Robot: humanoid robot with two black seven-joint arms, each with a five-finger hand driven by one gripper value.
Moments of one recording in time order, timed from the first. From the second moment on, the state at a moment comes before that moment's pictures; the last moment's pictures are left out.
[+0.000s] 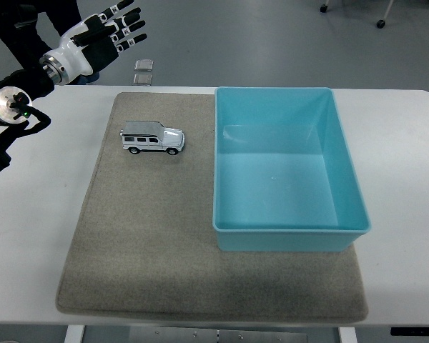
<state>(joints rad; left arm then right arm) -1.01 0.44 -0.57 -0.65 -0.11 -0.43 -0.04 0.01 0.00 -0.01 0.12 -0.03 0.13 0.06</state>
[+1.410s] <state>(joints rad) -1.01 0.60 -0.50 -0.83 1.05 -0.42 -0.33 0.01 0.00 -0.01 0.12 -0.03 0.13 0.06</state>
